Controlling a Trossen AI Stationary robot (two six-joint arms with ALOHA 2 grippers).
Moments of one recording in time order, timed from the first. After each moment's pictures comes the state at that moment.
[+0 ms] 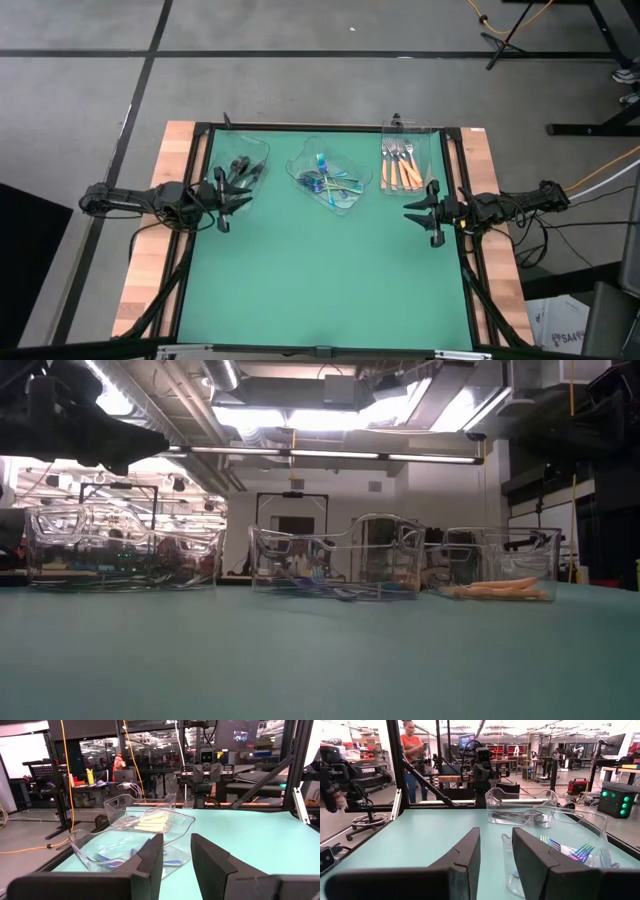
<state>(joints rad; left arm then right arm) -0.09 0.01 0.01 0.06 -0.32 0.06 0.30 0.00 0.01 0.06 0.30 -0.01</state>
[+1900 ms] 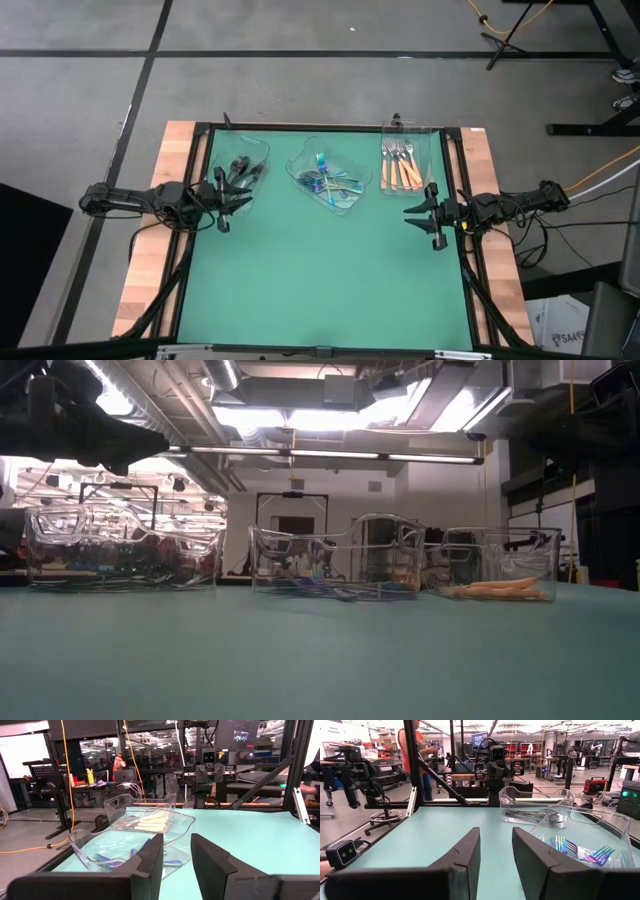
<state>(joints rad) -0.09 0.01 0.01 0.06 -0.32 0.06 0.30 0.00 0.01 0.05 0.22 0.00</state>
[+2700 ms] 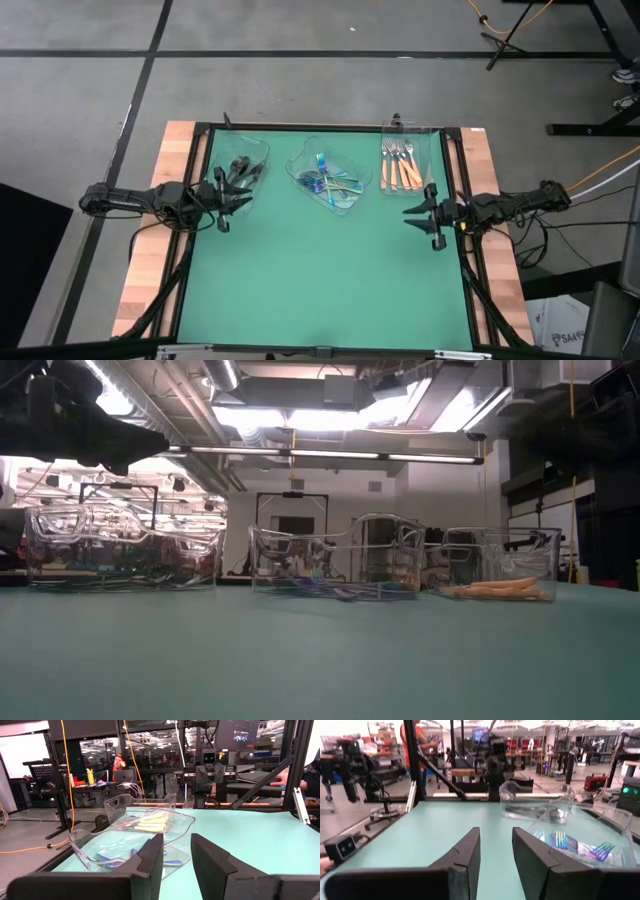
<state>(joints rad) -0.09 0.01 0.01 0.06 -0.32 0.06 0.30 0.02 0.01 0.05 0.22 0.00</state>
